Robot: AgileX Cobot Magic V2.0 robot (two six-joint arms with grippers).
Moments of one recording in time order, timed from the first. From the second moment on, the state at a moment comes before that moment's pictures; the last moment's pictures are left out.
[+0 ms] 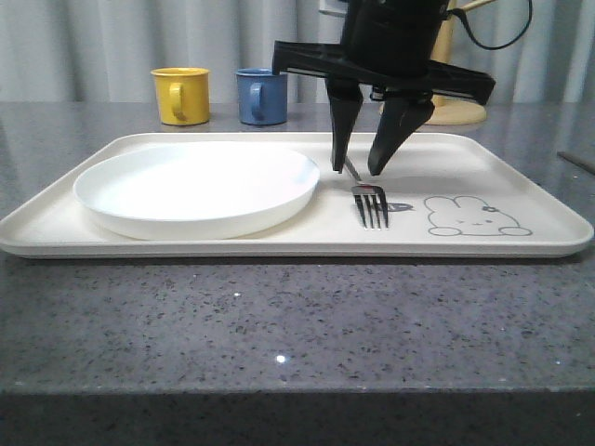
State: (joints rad) left arm -0.60 1.05 -0.96 0.05 0.97 0.10; right arm 0.49 1.88 -1.61 0.06 1.00 0.50
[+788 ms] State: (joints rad) left arm -0.60 1.05 -0.96 0.05 0.97 0.10; right arm 0.08 1.63 -1.43 -0.05 1.19 0.10
